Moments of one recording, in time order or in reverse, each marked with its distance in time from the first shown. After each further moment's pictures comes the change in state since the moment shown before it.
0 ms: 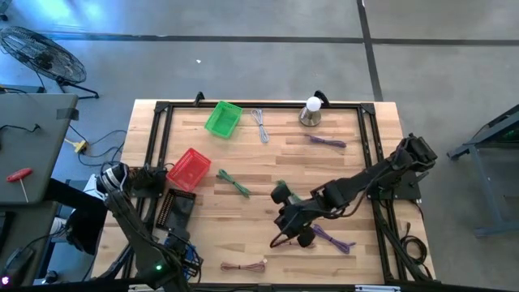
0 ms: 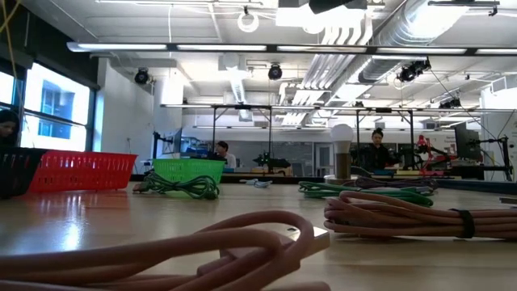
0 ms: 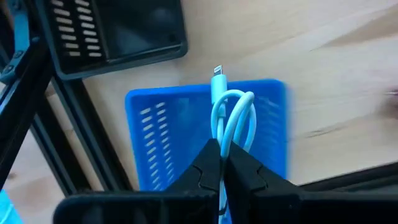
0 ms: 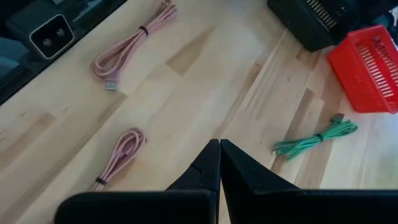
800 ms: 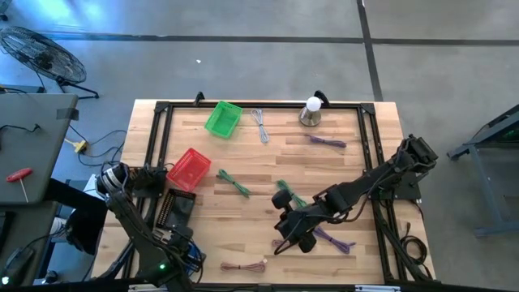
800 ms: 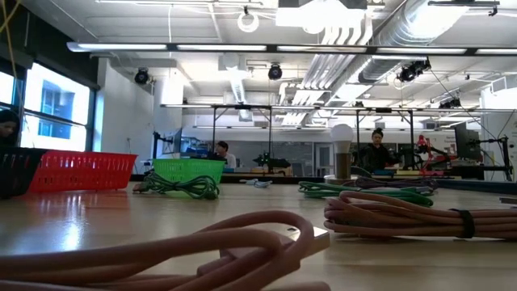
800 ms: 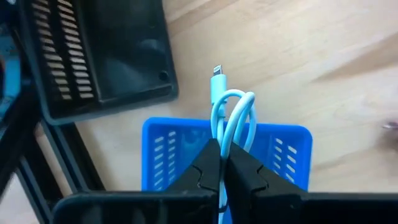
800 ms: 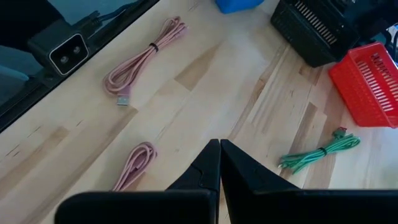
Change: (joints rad) left arm 0.009 -0.001 -0.054 0.029 -0.116 0.036; right arm 0.035 0.000 0.000 0.040 0.018 0.013
